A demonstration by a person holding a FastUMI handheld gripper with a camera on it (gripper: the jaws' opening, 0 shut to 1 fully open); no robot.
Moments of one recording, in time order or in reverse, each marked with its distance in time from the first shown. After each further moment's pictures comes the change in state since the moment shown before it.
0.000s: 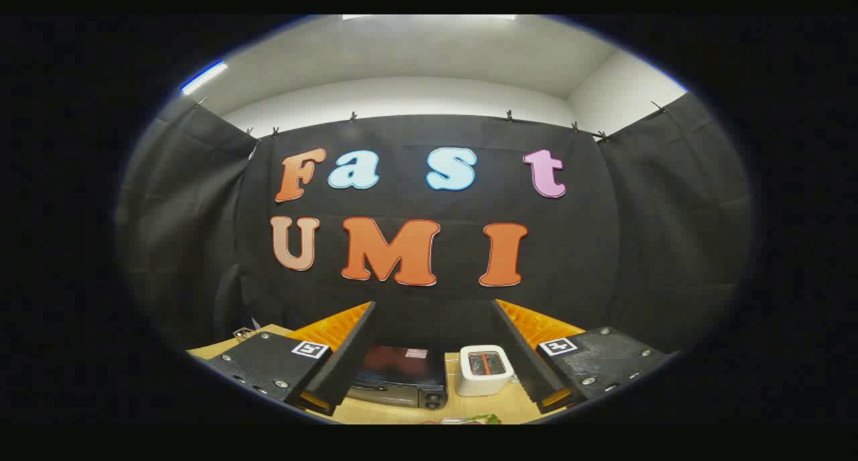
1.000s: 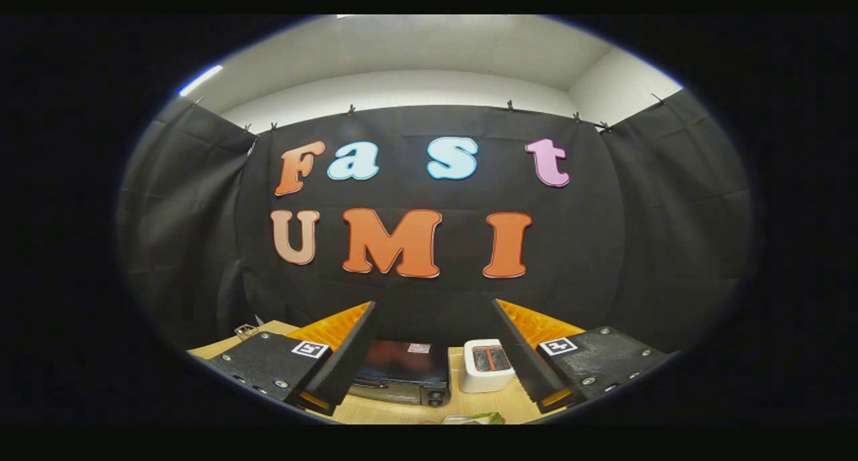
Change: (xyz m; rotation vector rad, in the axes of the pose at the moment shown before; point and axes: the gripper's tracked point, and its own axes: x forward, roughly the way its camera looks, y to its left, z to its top) arm 0.012 0.001 -0.019 0.012 0.041 0.014
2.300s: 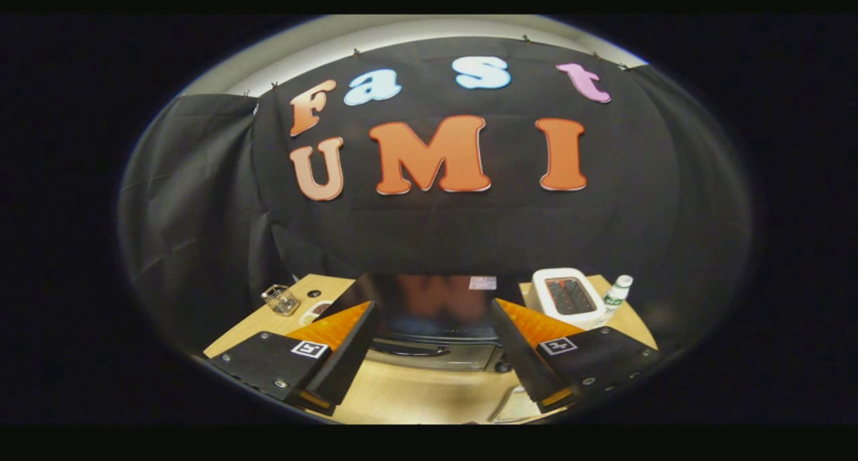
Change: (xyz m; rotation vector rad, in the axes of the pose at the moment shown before) arm 0.047 0.103 -0.188 0.089 0.408 0.169
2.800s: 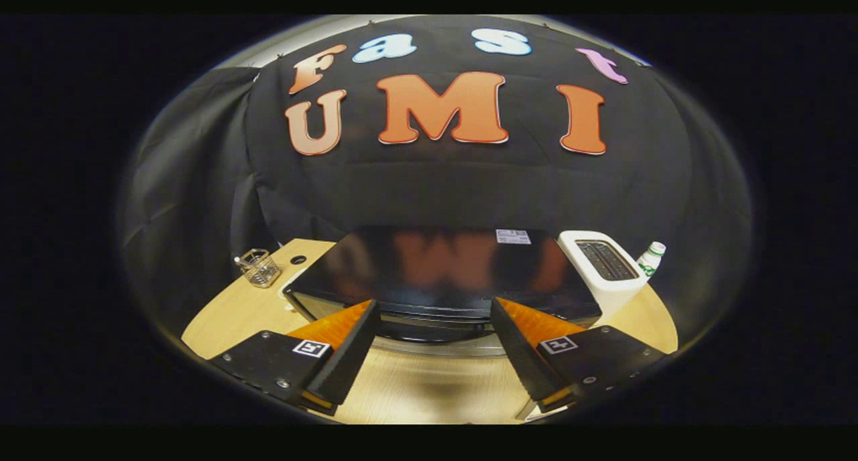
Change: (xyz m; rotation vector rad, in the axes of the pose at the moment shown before) arm 0.059 0.022 -0.072 -0.069 0.092 -0.065
